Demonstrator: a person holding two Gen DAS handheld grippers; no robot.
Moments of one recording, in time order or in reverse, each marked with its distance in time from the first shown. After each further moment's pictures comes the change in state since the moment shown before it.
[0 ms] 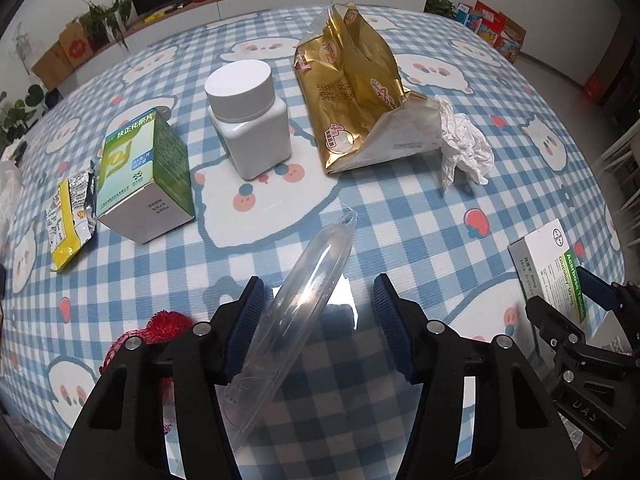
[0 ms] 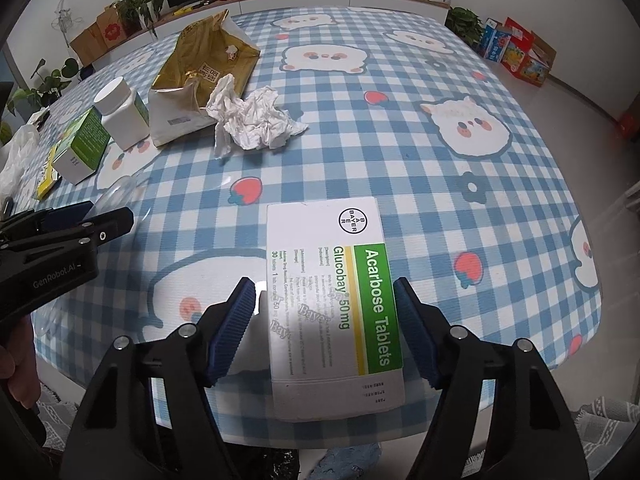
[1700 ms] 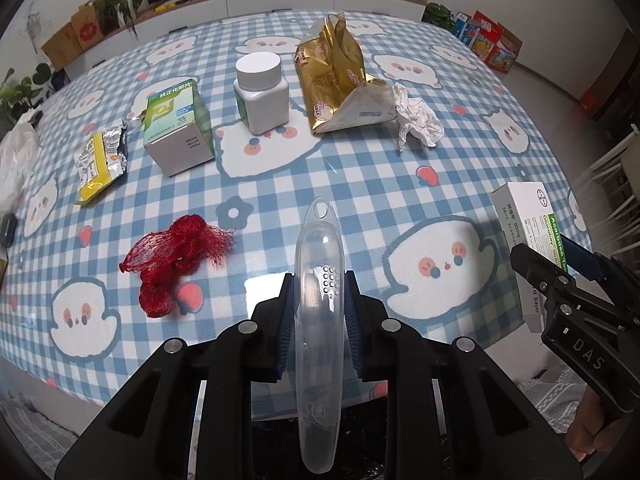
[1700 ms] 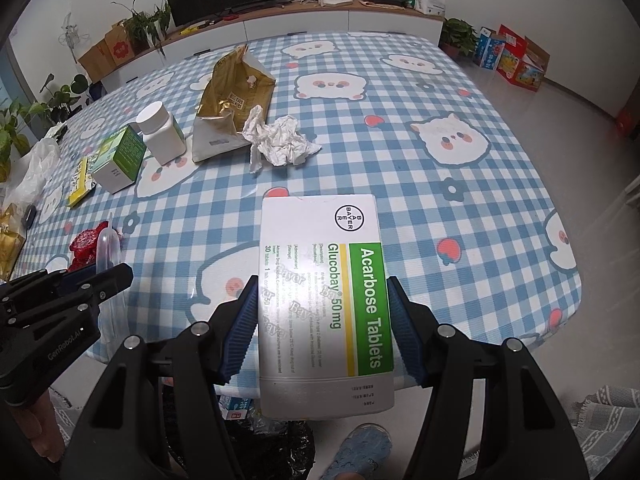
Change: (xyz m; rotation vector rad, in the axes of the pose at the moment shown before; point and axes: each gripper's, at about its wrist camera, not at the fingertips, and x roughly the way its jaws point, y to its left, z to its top) left arm -0.059 -0.009 -0.053 -0.056 0.001 -0.048; right arm -0.058 0.006 -0.018 0.028 -0.067 0.023
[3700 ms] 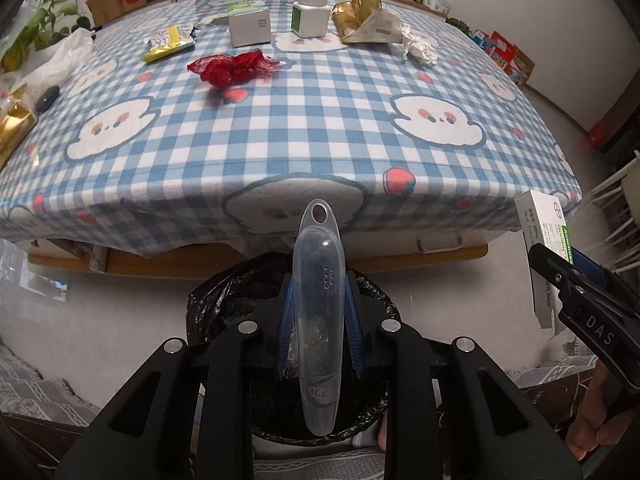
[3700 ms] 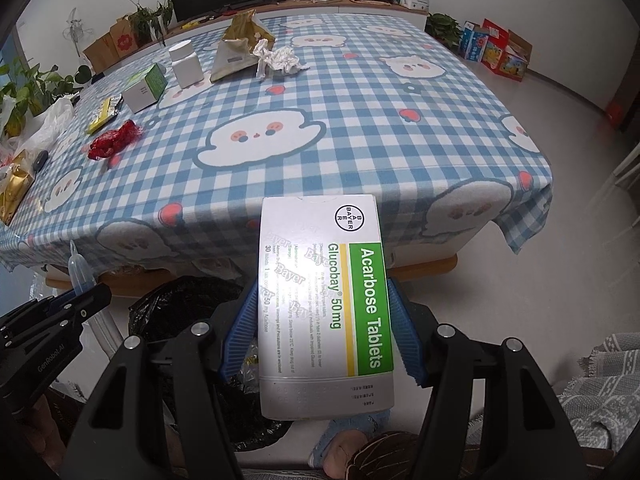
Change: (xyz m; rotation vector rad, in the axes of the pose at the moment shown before) left arm -0.029 0.006 -0.170 -0.139 -0.040 0.009; right arm -0.039 -0.005 -0.144 0.011 -0.012 -0.029
